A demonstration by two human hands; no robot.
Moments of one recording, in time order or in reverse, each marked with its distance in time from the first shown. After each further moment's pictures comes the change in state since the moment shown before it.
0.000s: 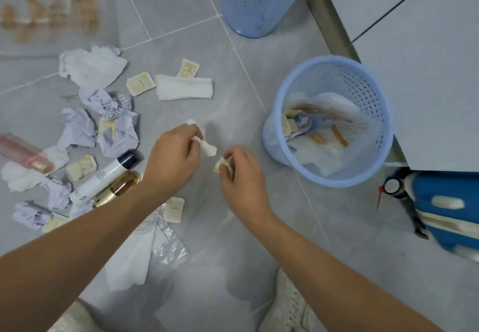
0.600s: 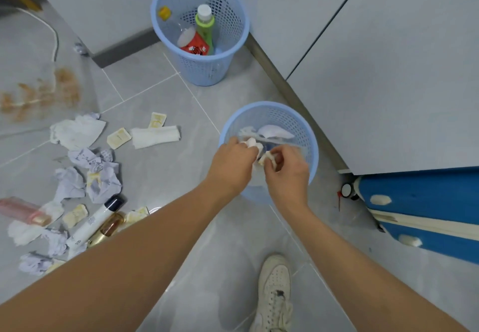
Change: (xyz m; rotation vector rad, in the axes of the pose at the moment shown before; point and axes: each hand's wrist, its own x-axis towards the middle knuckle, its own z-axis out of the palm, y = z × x) left_hand 0.059 0.201 0.047 0.501 -0.402 0.315; right_hand 0.033 0.031 -0.181 -0.057 0.367 0.225
